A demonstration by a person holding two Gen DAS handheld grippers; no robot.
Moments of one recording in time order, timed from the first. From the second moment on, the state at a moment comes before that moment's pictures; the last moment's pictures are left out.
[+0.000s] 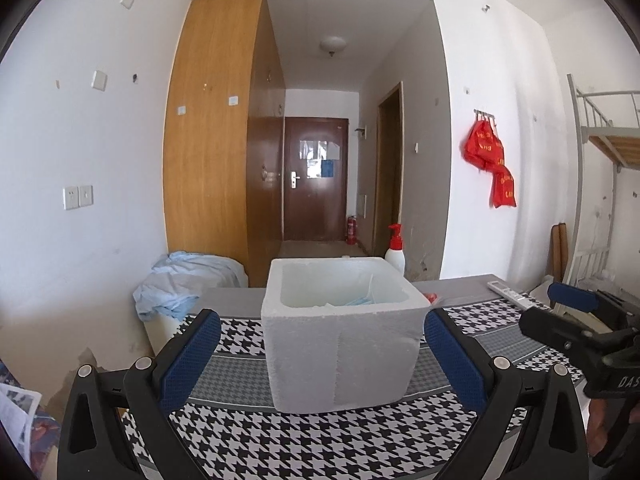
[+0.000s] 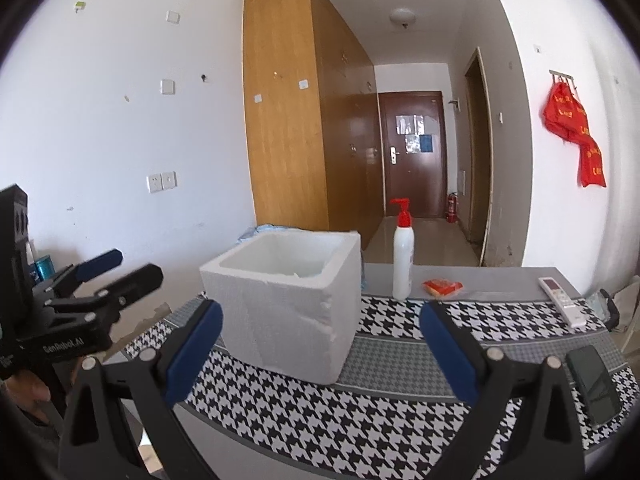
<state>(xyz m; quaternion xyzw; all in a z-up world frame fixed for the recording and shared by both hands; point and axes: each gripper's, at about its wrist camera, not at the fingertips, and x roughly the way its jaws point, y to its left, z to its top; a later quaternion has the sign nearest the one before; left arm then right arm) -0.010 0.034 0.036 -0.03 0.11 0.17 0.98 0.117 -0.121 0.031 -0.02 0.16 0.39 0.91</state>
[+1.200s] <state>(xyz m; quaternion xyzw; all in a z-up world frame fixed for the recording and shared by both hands) -0.023 0.022 0.006 -0.03 0.12 0.16 0.98 0.107 -0.145 -0.004 -0.01 0.17 0.38 0.91</state>
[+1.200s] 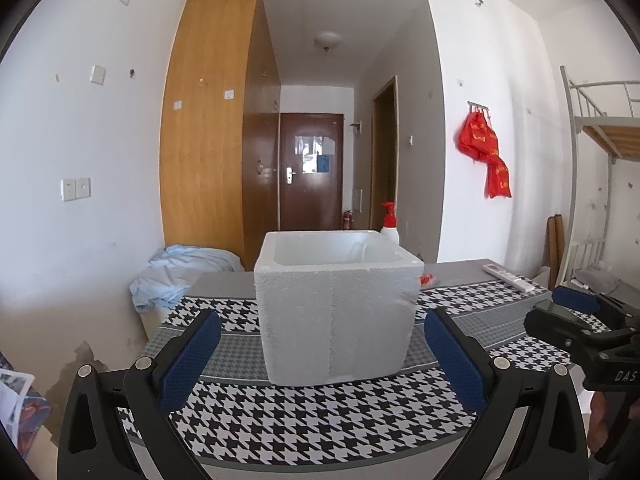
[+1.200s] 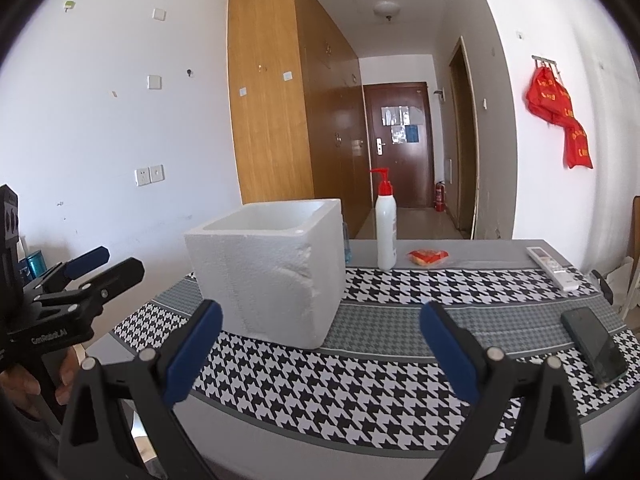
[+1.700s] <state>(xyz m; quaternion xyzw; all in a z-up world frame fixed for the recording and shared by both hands) -0.025 0.018 0.008 -0.02 0.12 0.16 0.98 0.104 -0.147 -0.003 -0.01 0.16 0.38 0.91</state>
